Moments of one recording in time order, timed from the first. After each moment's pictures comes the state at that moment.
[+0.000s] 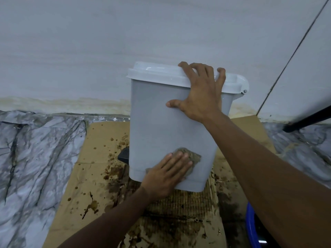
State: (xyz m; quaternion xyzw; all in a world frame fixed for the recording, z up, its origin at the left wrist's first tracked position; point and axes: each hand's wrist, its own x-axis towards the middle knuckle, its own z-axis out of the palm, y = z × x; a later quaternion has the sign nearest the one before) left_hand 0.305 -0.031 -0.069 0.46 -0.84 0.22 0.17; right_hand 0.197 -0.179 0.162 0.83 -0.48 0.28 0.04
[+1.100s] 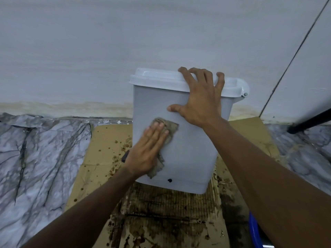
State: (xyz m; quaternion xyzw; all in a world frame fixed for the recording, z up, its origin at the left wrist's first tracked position) left_hand 0.371 -0.056 0.000 0.52 -0.78 0.18 0.29; right_hand 0.196 -0.174 0.160 0.84 -0.46 0.28 0.06
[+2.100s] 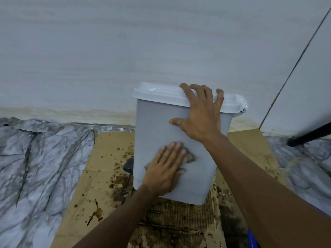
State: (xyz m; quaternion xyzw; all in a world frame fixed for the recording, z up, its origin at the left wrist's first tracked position) left_hand 0.310 -0.053 -0.026 0.55 -0.75 0.24 0.28; right_hand 0.194 -0.163 0.161 0.84 -0.46 0.28 0.06
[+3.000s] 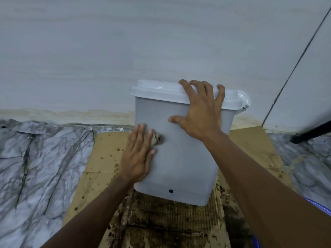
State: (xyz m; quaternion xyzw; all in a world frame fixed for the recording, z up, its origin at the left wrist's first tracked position) left_hand 0.390 -0.055 0.002 0.59 -0.70 0.20 0.35; right_hand 0.200 -0.166 0.158 0.83 -0.47 0.29 0.07
